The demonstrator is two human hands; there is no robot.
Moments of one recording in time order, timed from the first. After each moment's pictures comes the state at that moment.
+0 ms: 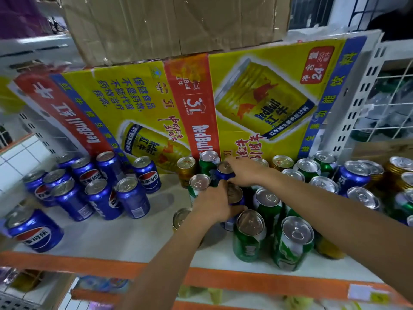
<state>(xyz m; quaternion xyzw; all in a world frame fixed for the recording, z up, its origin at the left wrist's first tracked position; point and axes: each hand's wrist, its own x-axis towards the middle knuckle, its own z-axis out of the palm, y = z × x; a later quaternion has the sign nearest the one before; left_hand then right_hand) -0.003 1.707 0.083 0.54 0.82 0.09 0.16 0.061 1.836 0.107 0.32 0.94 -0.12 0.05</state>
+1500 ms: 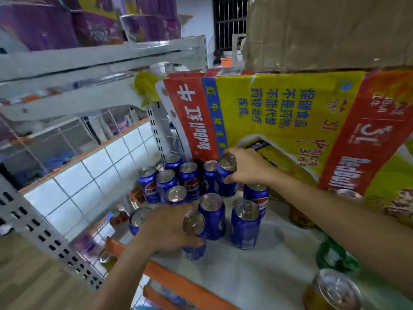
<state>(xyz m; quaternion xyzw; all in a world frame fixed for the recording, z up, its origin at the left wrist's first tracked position) -0.265 1.491 0.129 0.47 0.87 0.07 0.13 -0.215 1.720 0.157 0.14 0.96 -0.23 -0.07</state>
